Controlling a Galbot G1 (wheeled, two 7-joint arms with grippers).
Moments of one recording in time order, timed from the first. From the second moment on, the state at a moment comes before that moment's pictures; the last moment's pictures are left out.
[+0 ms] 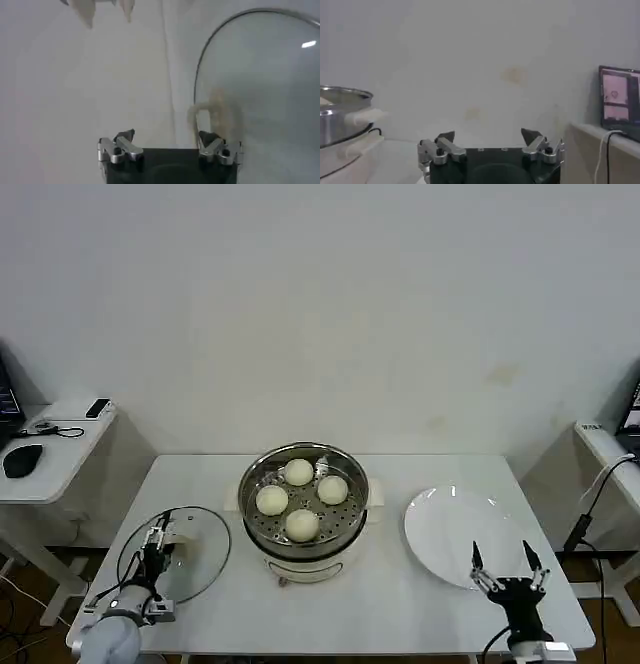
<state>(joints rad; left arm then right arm) 1.24 -1.04 -0.46 -1.43 1.14 0.01 -0.17 -1.67 1.52 0.82 2.06 0.08 0.11 -0.12</state>
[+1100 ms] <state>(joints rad) 1.33 -1.05 -0.60 -1.57 1.13 0.03 -0.18 -1.69 1.50 0.81 2.07 0.07 0.10 -0.13</state>
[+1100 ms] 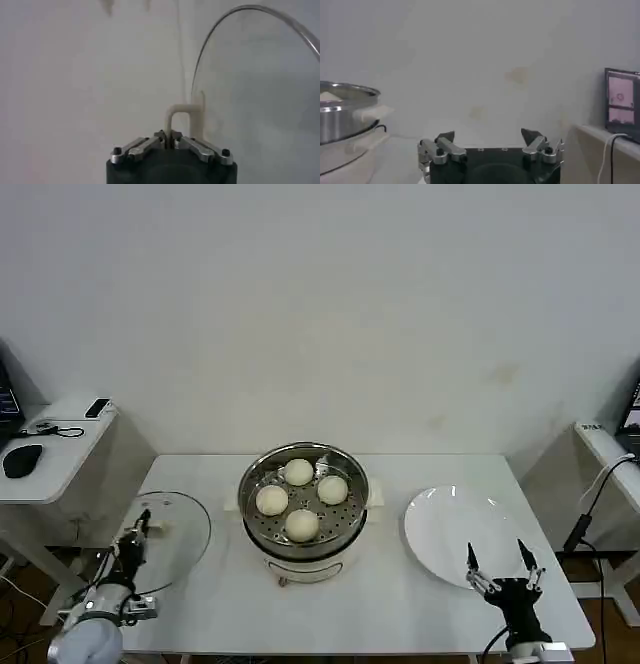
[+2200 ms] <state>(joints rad) 1.15 -0.96 -0.36 -1.93 1.04 0.36 0.07 -1.71 1.53 0.78 2.06 -0.04 0.11 -0.11</state>
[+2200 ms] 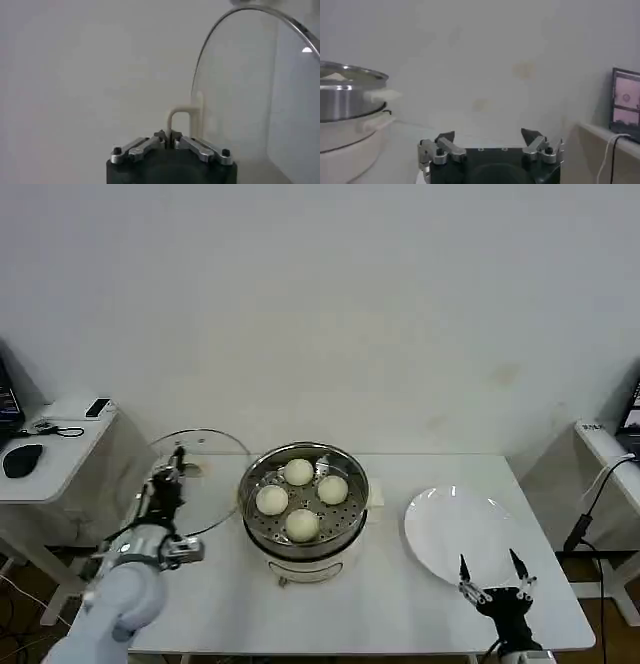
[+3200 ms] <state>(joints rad) 0.84 -1.12 0.07 -1.87 1.13 0.51 0.22 -1.69 1.58 0.70 2.03 -0.17 0.09 -0.11</state>
